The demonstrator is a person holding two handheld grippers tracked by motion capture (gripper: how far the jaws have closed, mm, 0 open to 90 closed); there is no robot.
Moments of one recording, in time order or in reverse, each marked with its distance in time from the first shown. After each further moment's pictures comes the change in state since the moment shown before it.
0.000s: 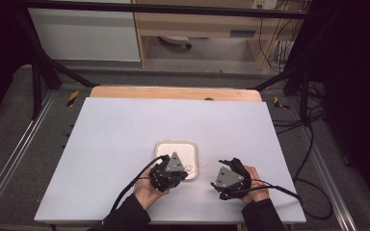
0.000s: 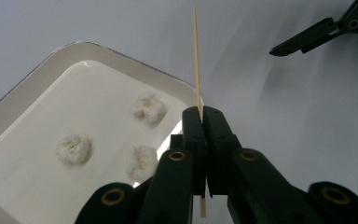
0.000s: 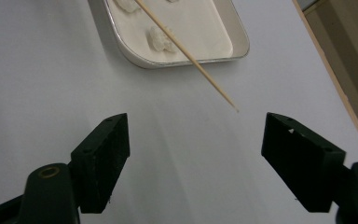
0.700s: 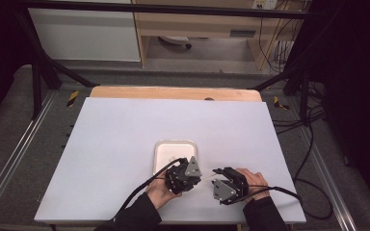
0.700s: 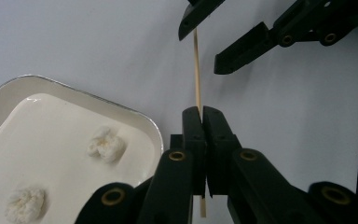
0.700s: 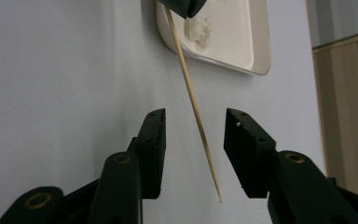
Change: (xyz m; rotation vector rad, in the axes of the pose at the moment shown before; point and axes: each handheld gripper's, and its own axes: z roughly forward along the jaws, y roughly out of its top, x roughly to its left) left arm -0.021 0.025 0.022 0.065 -0.051 0.112; right arm 0.013 -0.001 0.003 0.022 0.008 -0.336
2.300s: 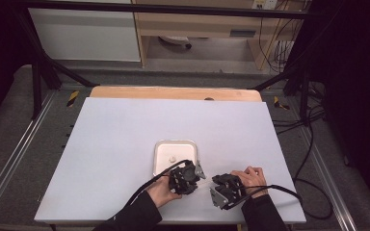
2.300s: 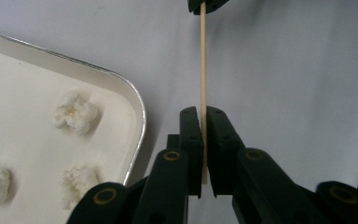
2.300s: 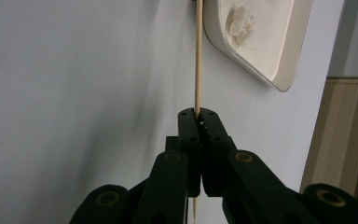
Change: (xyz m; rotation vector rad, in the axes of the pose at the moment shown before) left arm 0.001 0.004 0.018 0.230 -0.056 0.014; right arm 0.004 0.005 0.007 0.068 0.041 -0.298
